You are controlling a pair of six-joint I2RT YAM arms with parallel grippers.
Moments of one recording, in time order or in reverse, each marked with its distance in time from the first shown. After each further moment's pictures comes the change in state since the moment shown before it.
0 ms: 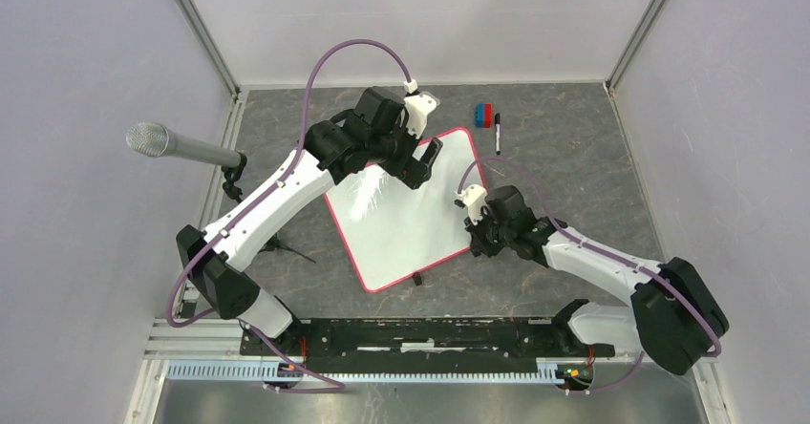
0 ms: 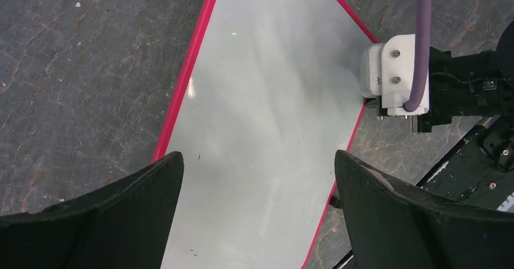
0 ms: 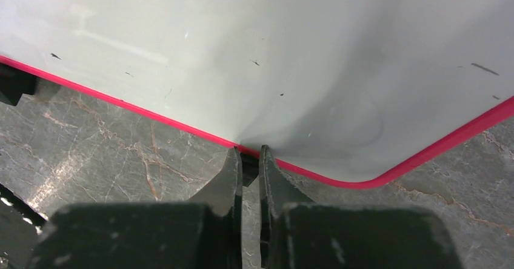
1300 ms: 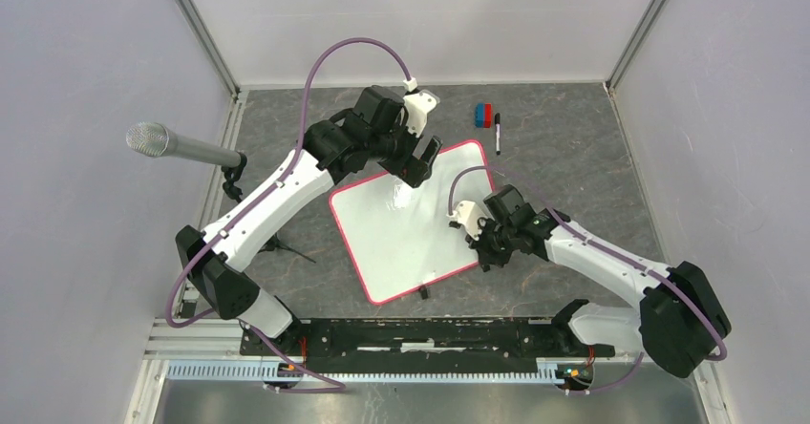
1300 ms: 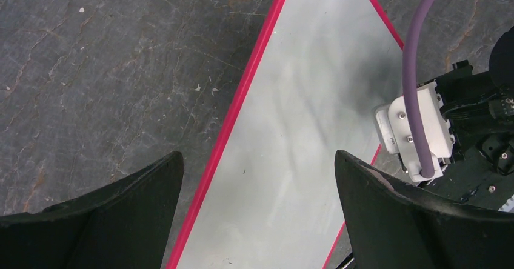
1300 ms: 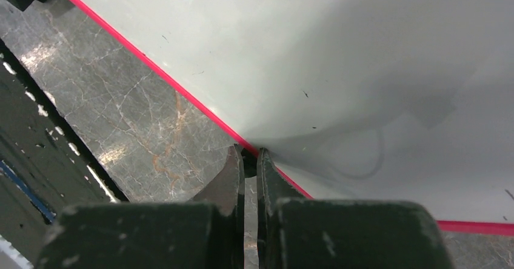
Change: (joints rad) left arm 0.000 -0.002 0.002 0.010 -0.002 0.000; right arm 0.013 -0.029 0.095 -0.325 -0.120 -0.285
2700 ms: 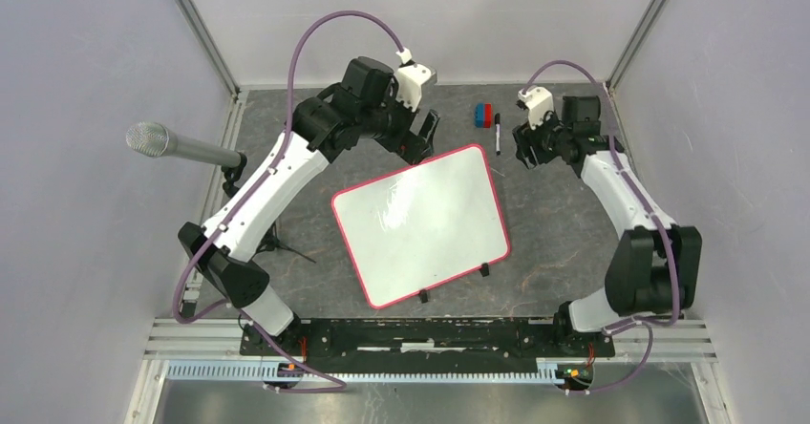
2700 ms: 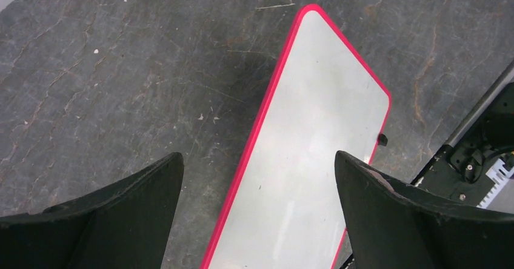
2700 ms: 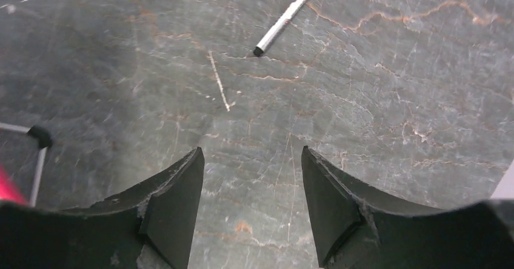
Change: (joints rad) left arm 0.064 0.070 0.225 -0.079 0.118 0.023; right arm -0.599 0.248 0.491 0.127 -0.098 -0.087
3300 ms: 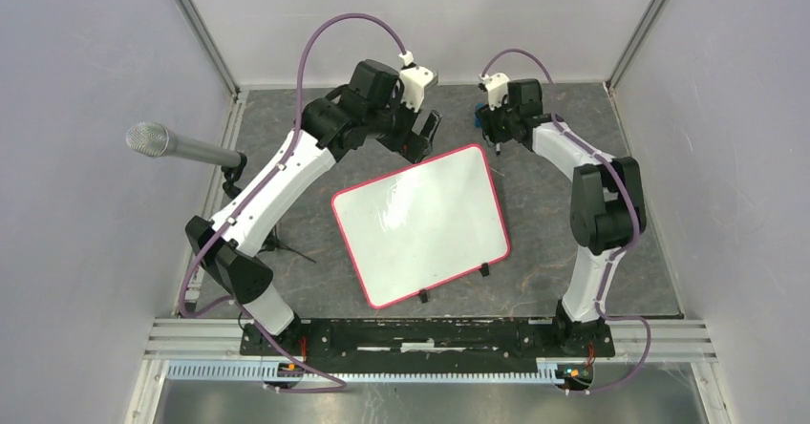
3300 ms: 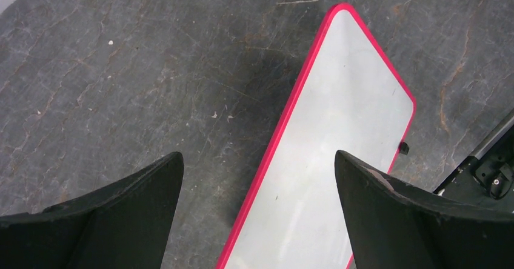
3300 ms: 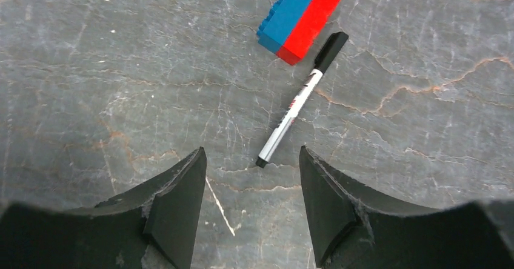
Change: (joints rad) left arm 0.003 0.030 -0.021 0.033 -0.070 0.000; right arm 0.150 0.450 0.262 0.214 0.229 0.200
